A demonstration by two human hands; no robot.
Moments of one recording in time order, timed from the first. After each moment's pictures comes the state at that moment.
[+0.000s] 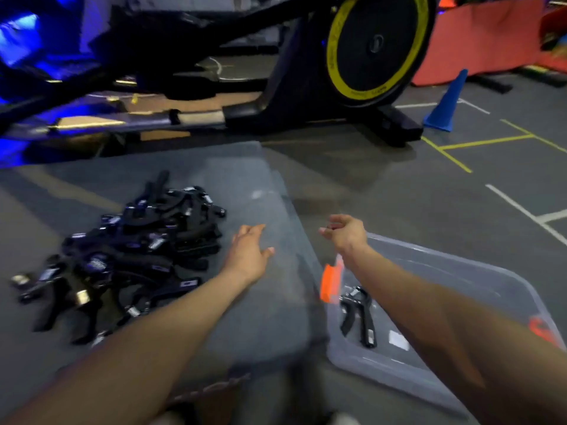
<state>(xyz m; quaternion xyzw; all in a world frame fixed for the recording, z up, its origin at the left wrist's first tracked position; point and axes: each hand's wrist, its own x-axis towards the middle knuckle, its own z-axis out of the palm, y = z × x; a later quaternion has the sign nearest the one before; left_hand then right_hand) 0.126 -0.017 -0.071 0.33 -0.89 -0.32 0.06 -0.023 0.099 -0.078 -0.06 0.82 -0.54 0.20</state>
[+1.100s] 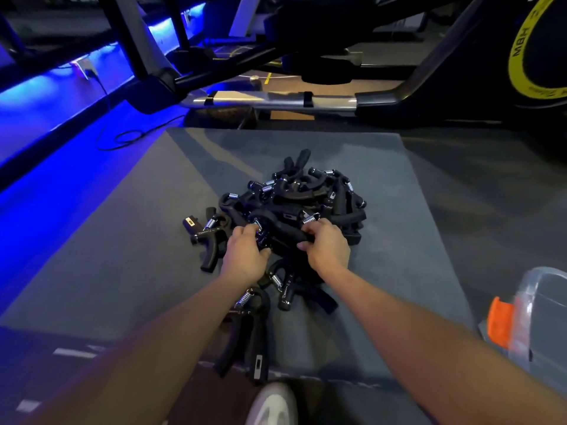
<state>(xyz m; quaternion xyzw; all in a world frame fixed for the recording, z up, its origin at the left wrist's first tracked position) 0.324 -0.168 -0.103 0.54 -0.78 -0.30 0.13 0.187 -0.111 -0.116 -0.38 0.86 -0.29 0.17</state>
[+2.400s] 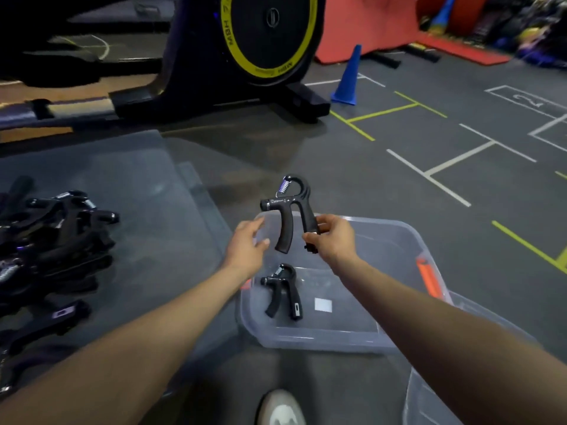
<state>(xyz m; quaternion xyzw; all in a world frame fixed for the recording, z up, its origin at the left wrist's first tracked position) 0.032 0.098 -0.106 0.20 -0.85 -0.49 0.07 -0.041 0.241 -0.089 -0.01 0.85 -0.52 0.13</state>
